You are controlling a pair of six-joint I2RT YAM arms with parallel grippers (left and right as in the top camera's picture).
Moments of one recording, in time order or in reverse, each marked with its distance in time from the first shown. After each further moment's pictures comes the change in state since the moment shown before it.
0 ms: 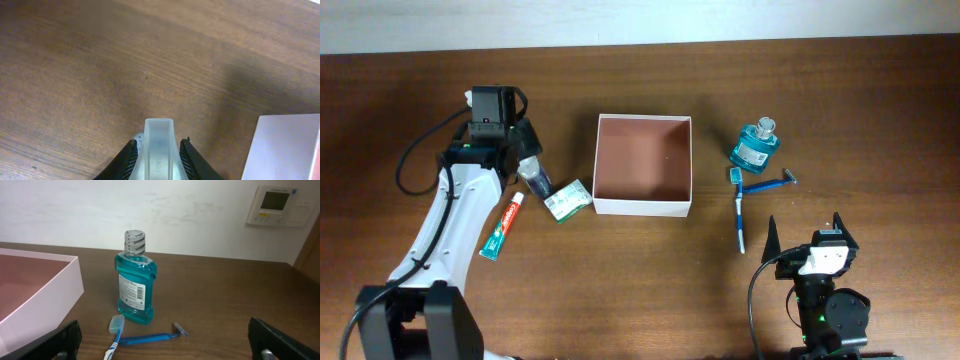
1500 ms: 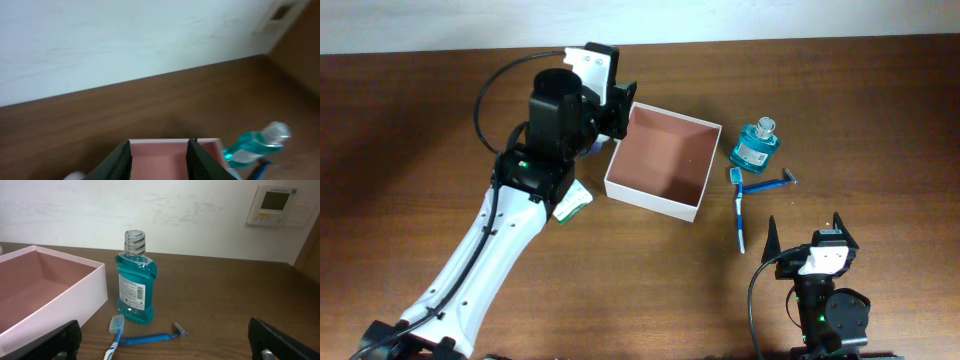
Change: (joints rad) left arm -0.322 -0.119 0.025 0.404 0.301 0.226; right arm 0.000 0.000 0.000 0.000 0.000 0.000
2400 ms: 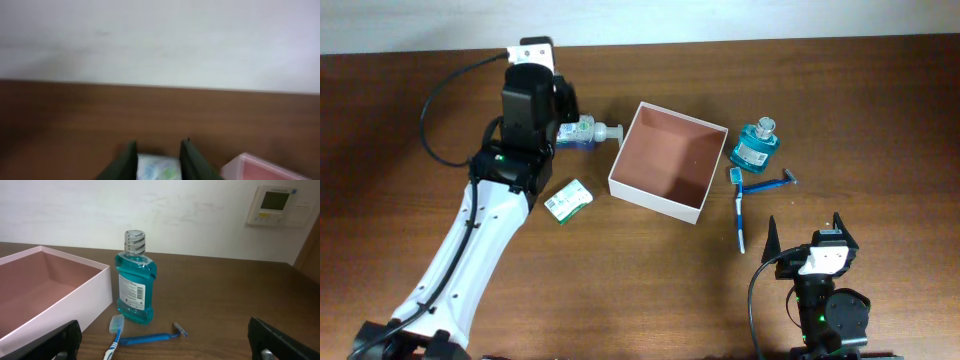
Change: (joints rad) left arm 0.107 0.009 0.003 -0.045 -0.367 -0.034; right arm 0.000 0.000 0.000 0.000 0.000 0.000
